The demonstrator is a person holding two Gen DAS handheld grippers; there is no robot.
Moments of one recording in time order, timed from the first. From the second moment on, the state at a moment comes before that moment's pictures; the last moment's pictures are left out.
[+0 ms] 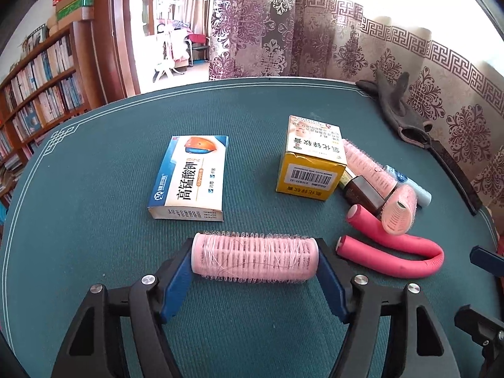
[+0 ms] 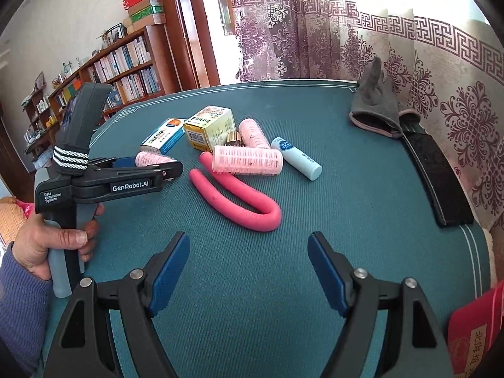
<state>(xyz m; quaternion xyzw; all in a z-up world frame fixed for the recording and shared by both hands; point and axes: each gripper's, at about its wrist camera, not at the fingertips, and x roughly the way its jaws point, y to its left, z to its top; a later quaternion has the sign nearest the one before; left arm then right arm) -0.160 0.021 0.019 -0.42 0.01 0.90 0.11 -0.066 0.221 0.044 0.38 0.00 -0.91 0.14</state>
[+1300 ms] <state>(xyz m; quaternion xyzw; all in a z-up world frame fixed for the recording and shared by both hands) -0.081 0.015 0.055 -0.39 -0.03 0.91 0.12 -0.026 0.223 0.053 0.38 -0.06 -0.89 0.22</state>
